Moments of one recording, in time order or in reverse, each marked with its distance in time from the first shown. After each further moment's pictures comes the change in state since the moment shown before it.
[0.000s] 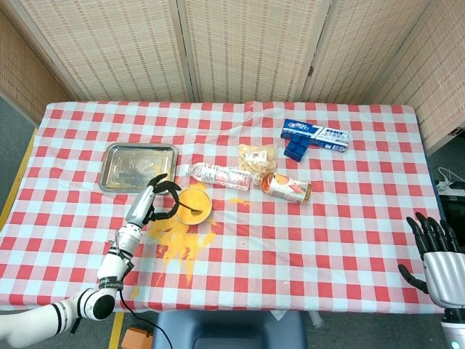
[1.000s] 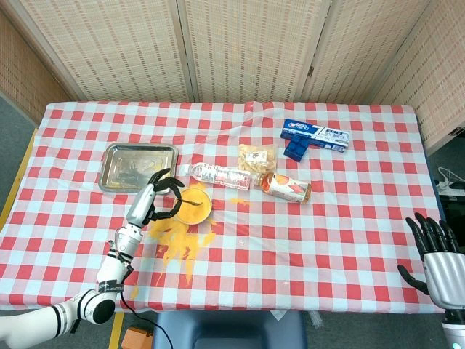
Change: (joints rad) left arm 0.011 0.010 0.012 -0.044 0.101 0.097 -0.041; right arm -0.001 0.010 -0.007 -0.003 -0.015 0.001 0.022
